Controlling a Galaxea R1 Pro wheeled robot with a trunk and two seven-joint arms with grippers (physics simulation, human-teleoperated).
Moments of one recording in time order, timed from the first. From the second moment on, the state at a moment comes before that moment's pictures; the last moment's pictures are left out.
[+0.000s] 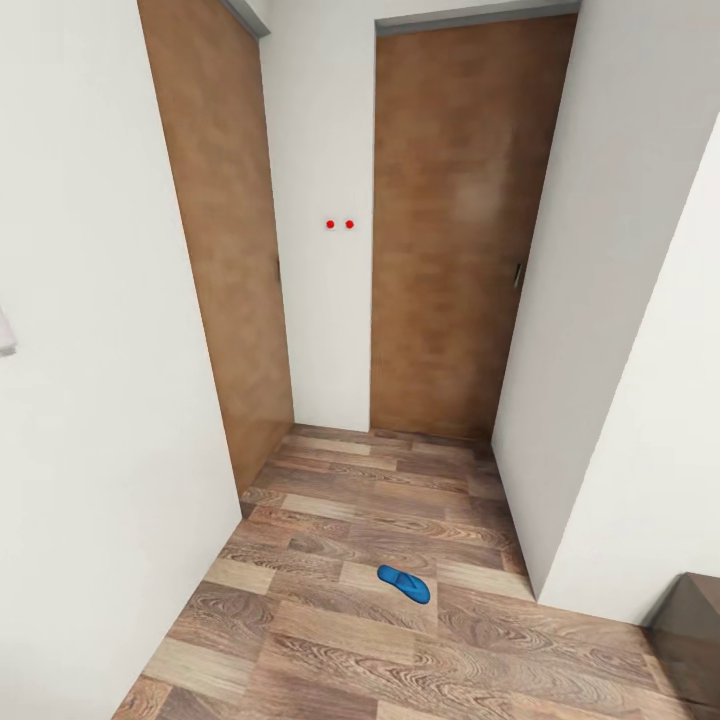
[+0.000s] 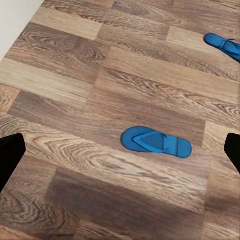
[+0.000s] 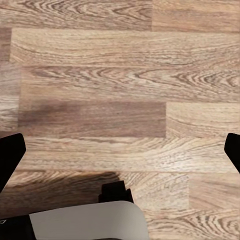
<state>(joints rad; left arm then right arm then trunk) 0.00 -0.02 0.04 -0.58 0.07 -0.30 0.00 -0.01 -0.04 -0.14 -0.40 -0.05 -0.14 0.01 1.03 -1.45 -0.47</state>
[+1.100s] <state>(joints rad) -0.29 -0.08 0.03 -1.18 0.07 0.71 0.00 -0.01 -0.03 -0.14 -0.40 -0.05 -0.14 0.00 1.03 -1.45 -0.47</state>
